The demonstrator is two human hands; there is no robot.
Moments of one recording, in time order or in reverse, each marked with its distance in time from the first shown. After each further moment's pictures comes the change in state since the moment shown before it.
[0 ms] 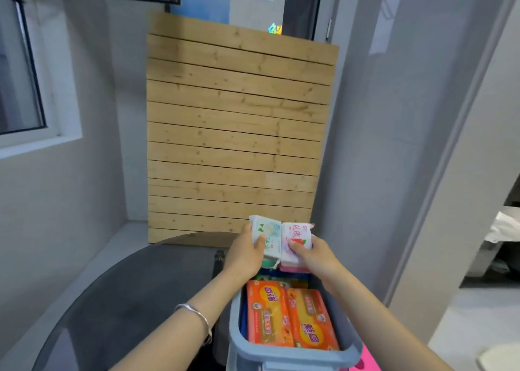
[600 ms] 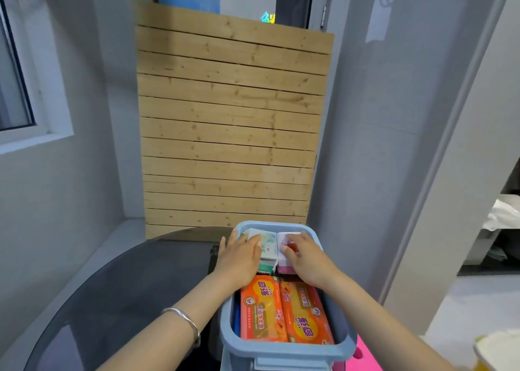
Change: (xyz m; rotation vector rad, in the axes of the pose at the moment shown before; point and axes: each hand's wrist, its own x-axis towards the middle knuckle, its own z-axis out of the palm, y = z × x) left_hand -0.002 -0.021 0.009 0.629 -0.243 0.117; right_hand 0.012 0.023 -0.003 -0.710 -0.076 -0.290
